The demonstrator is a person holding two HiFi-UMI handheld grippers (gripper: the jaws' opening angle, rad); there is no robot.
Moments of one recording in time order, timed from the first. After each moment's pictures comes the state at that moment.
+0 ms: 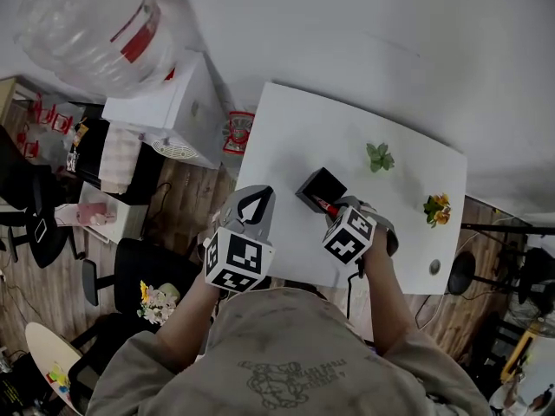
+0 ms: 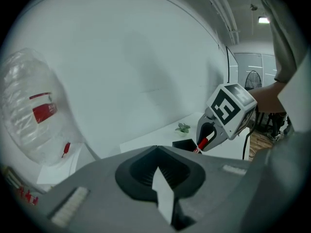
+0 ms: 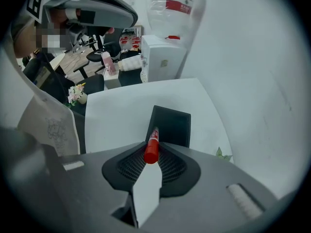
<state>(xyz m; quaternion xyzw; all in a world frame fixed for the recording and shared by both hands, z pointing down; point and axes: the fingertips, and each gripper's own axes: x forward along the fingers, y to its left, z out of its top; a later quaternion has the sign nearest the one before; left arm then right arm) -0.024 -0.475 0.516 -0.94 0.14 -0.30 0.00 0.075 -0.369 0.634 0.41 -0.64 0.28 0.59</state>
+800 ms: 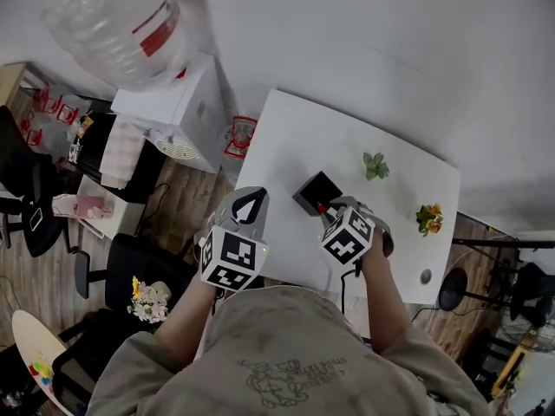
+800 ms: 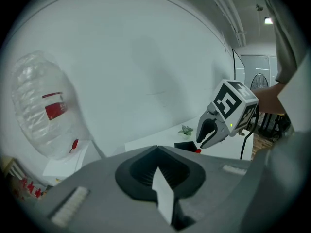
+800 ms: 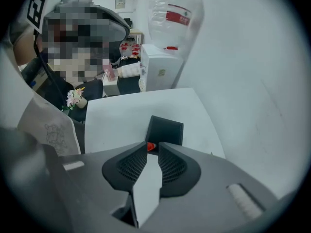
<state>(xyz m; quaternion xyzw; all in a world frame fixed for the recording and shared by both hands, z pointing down) -0.042 -0.470 0.507 -0.94 0.18 -0.29 -0.02 0.071 -0.377 0.611 0.43 -0.66 0.25 0.57</state>
